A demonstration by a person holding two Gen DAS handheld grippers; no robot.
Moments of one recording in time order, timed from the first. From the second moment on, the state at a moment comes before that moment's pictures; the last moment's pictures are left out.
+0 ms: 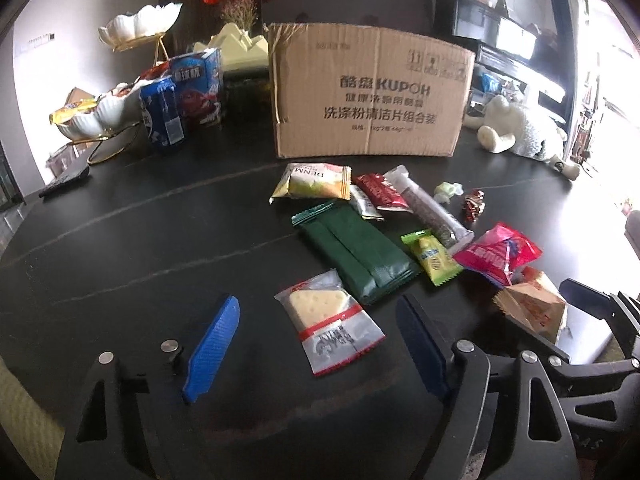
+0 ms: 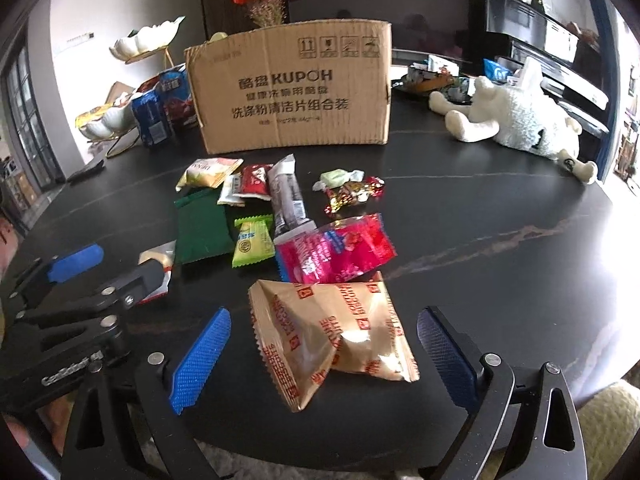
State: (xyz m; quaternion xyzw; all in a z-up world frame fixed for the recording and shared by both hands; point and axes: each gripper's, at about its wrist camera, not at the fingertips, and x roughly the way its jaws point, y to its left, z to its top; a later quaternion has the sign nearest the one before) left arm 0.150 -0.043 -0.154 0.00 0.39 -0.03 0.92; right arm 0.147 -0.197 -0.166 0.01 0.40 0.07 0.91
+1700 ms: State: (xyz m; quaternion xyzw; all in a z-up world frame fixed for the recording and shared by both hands) left arm 0.114 -0.033 -0.066 0.01 0.31 -0.10 0.95; right arm 0.128 -0.183 -0.085 0.00 0.32 0.11 0.94
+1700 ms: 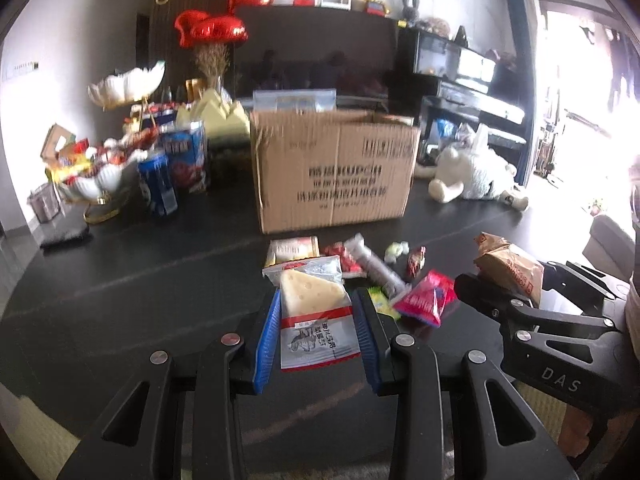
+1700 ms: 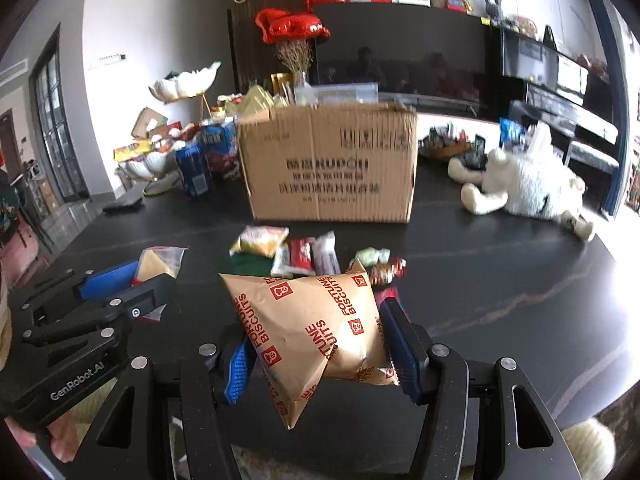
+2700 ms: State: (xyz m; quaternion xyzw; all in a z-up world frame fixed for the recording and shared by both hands) left arm 0.243 -0.022 0.023 0.03 0.26 -0.12 0.96; right arm 0.262 -0.175 0.011 0.00 0.27 0.12 0.96
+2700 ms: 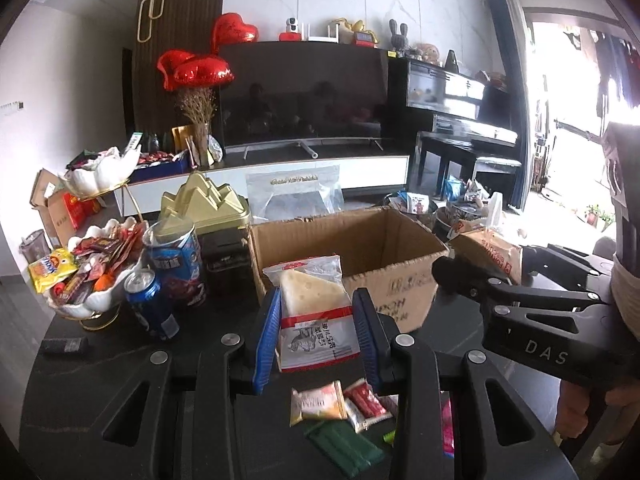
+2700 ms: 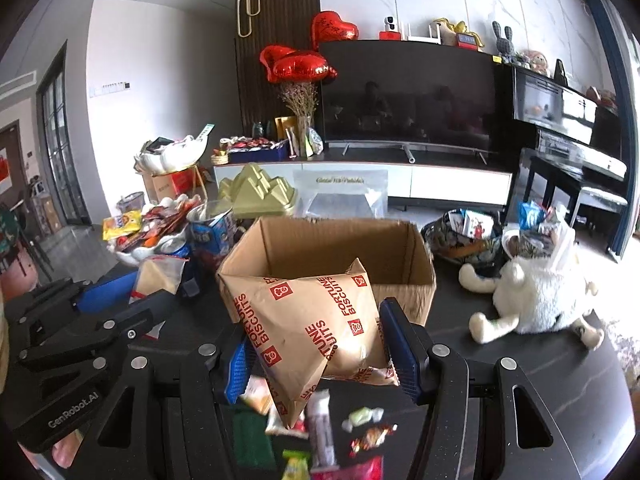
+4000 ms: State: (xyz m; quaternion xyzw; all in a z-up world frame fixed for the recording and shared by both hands) left arm 0.291 -0.018 0.034 0.03 0.27 -0.08 0.96; right arm 0.334 -0.185 0.003 0.01 0.30 0.11 0.95
